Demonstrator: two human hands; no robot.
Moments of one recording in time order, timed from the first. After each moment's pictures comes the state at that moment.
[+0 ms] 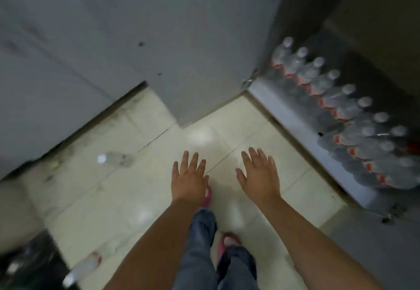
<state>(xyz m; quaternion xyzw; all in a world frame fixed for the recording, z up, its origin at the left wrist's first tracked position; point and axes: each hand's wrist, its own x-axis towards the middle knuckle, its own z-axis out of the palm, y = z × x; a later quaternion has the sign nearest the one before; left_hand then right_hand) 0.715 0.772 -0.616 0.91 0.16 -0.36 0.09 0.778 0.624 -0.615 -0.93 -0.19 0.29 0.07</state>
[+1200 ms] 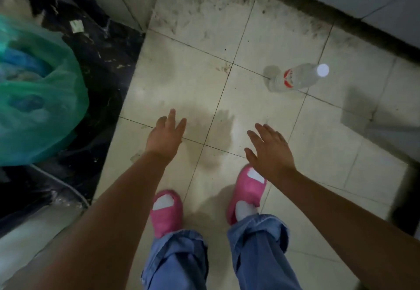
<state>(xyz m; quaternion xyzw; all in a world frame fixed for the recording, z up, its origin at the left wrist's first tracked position) 0.279 1.031 -0.856 0.76 0.50 -0.31 0.26 0.495 0.970 -0.804 -0.68 -0.60 0.34 -0.24</state>
